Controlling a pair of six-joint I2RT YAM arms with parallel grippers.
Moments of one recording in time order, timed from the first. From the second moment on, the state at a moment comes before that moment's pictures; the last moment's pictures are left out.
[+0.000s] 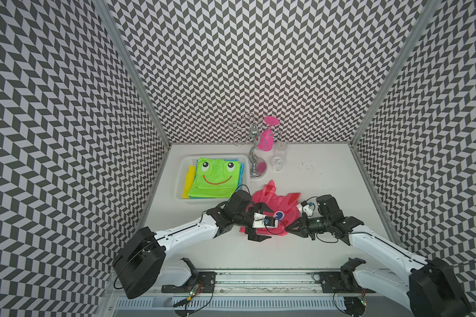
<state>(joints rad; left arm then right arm) -0.85 1.32 0.65 0.00 0.52 0.84 0.43 1.07 0.47 -0.27 -0.87 1.01</state>
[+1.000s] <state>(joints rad) -0.89 1.48 0.59 0.49 0.19 0.60 0.09 0.95 0.38 -0.25 -0.80 1.15</state>
